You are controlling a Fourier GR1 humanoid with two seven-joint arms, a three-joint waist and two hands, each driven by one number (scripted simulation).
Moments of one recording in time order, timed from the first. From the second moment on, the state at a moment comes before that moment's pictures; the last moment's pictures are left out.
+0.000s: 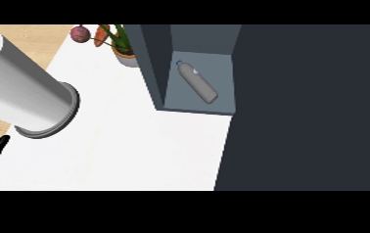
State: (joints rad) left arm 0.50 0.95 -0.15 -1.91 0.96 -0.04 -0.64; right arm 0.25 -0.42 0.35 -2.34 -0.71 0.54 0.29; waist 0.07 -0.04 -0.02
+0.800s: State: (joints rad) left arm 0.56 1.01 -0.04 -1.88 1.01 -0.18 -0.67; right arm -0.27 -0.14 0.56 -2.21 -0.53 0.13 0.56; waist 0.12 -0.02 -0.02
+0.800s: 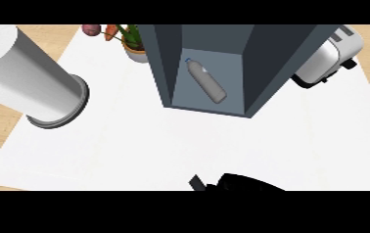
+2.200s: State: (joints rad) left arm 0.86 0.89 0.28 -1.81 1.02 -0.46 -0.68; right arm -0.87 -0.04 0.38 -1.42 -0.92 0.19 0.60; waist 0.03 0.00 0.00
